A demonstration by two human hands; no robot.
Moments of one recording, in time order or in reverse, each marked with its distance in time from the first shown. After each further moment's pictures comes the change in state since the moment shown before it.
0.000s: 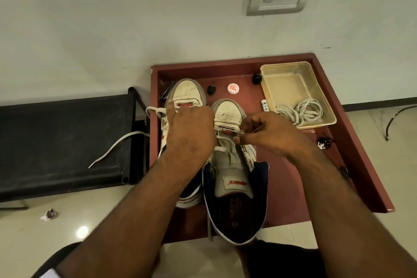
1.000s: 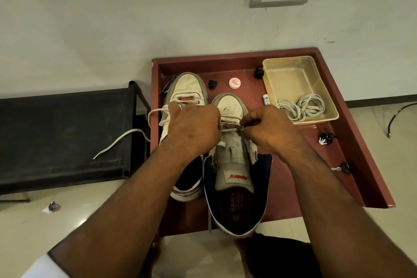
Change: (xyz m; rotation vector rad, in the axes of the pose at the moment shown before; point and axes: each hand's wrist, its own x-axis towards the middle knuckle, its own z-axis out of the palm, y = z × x) left_hand 0.004 -0.004 0.005 -0.021 -0.159 0.080; right_hand -0.005 -0.015 0.012 -0.047 0.150 0.056
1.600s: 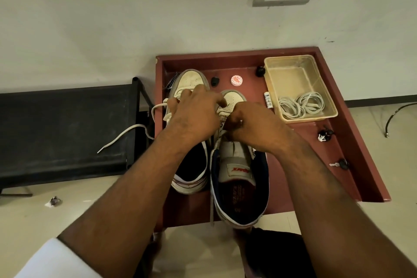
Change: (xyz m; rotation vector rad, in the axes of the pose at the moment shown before) left_hand 0.002 -0.008 -0.006 -0.250 0.059 -0.007; right_hand -0.010 -0.027 0.006 -0.390 -0.146 -0.320
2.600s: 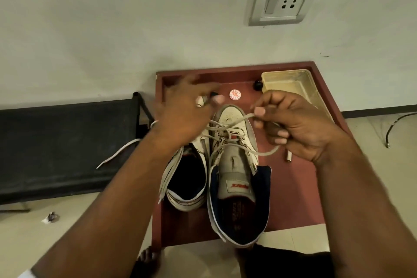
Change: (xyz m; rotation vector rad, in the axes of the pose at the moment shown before) left_hand -0.007 -0.004 -0.041 -0.384 0.125 0.013; right_hand -0.019 0.036 -0.046 1.329 -0.055 -0.018
